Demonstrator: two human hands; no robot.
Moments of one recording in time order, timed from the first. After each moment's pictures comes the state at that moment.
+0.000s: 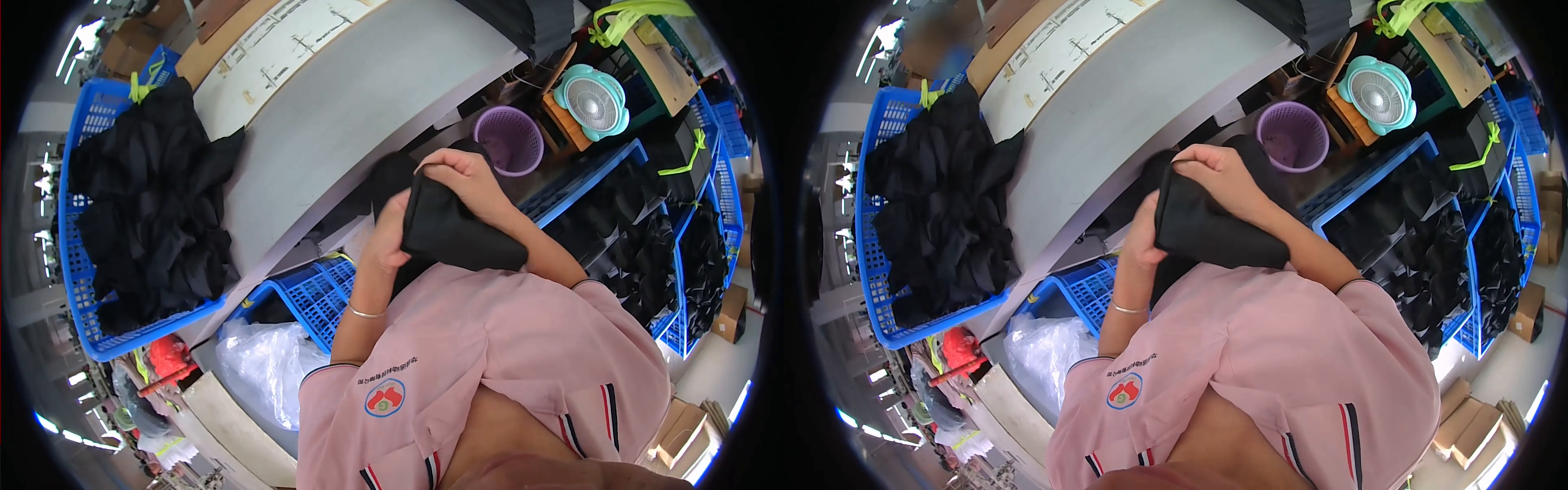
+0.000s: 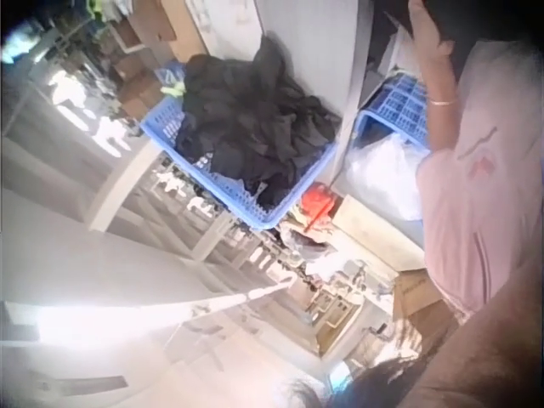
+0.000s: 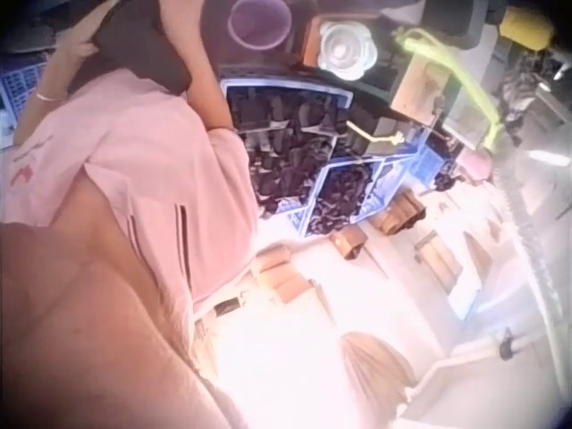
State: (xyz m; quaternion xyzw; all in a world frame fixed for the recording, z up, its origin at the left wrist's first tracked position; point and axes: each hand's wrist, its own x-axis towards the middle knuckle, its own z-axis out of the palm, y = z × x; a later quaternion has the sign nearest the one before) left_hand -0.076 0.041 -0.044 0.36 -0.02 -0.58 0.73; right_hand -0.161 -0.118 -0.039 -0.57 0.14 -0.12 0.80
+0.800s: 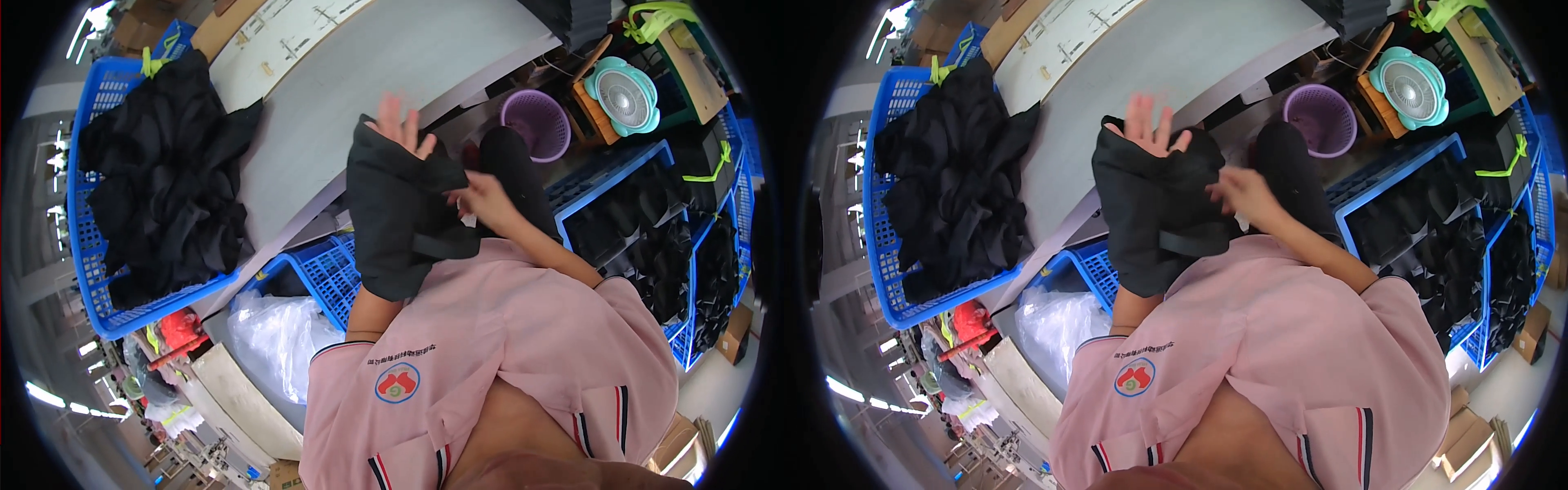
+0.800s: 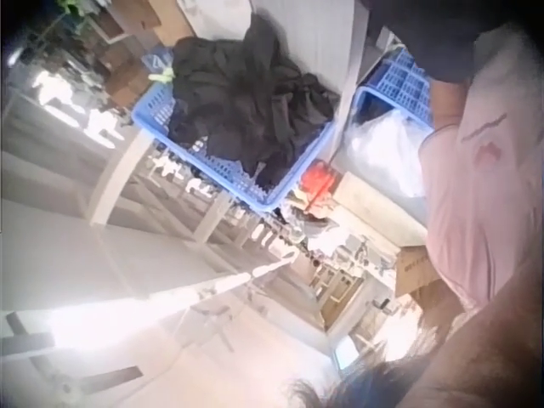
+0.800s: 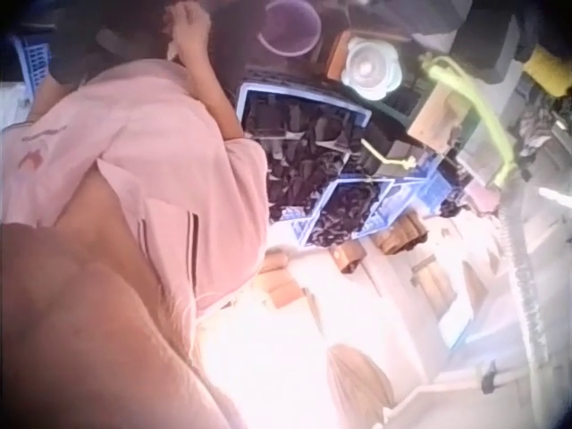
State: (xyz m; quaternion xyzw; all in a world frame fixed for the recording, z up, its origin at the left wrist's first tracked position) left_hand -0.036 0.002 -0.021 0.35 0.01 -0.42 0.84; right_hand -0.181 -0.093 -0.099 -0.62 0.25 0.07 0.74
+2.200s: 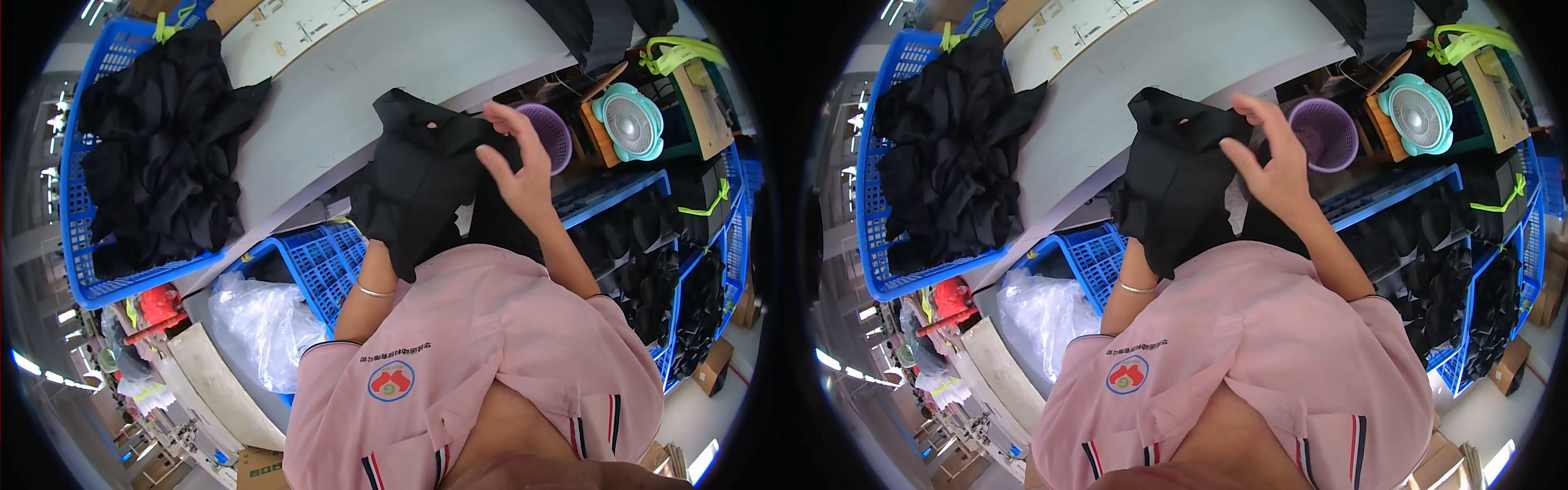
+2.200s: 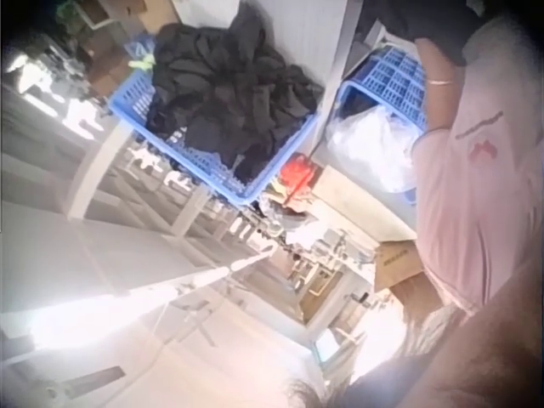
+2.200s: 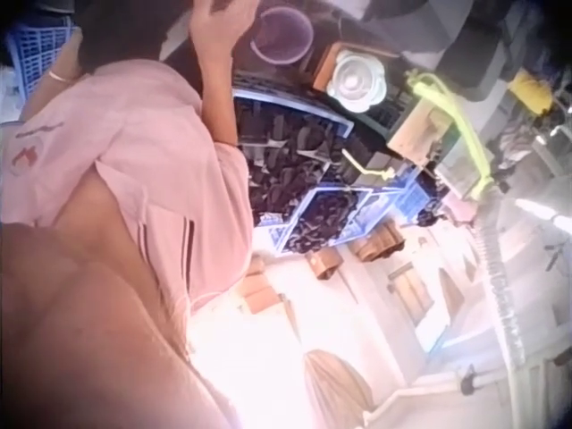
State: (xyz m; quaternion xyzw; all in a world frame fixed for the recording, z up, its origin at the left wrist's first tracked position) left_hand -0.064 0.033 -0.060 0.40 -0.03 -0.37 0.84; right_hand -0.162 -0.134 -0.015 -0.80 0.10 -0.34 0.48
